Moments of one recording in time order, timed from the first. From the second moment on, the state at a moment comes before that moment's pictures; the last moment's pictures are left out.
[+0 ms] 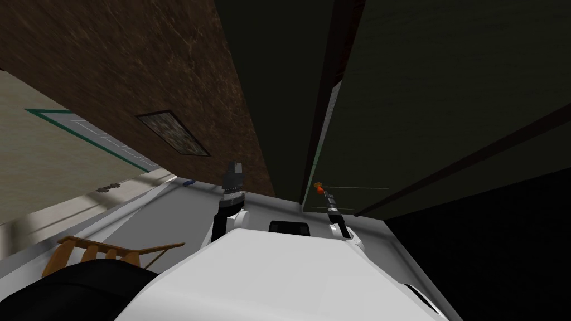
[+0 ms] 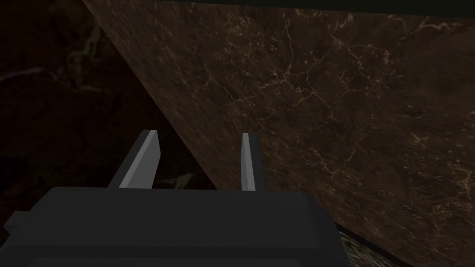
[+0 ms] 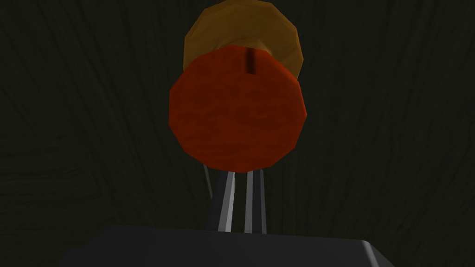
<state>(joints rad) 0.01 -0.27 0.02 -0.77 -0.14 -0.82 -0.25</state>
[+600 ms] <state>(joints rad) 0.00 -0.27 0.01 -0.75 -0.21 -0.83 -0.37</state>
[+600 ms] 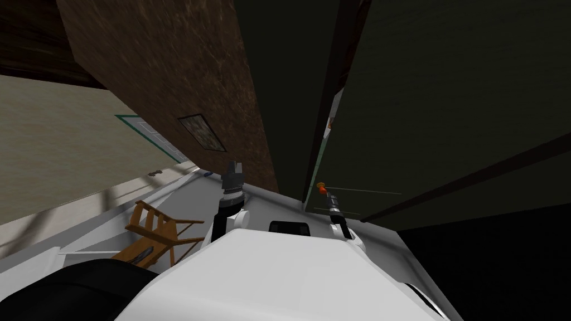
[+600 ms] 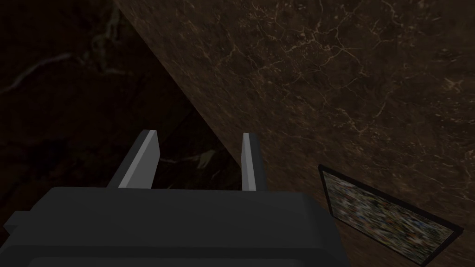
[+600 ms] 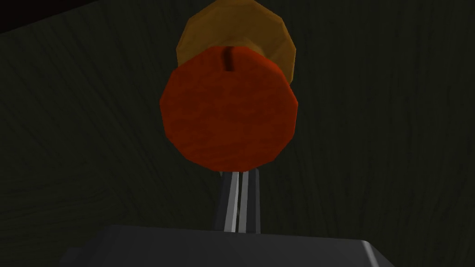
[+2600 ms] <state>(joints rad) 0.02 -0.28 0.07 -0.77 -0.41 -0.82 -0.81</state>
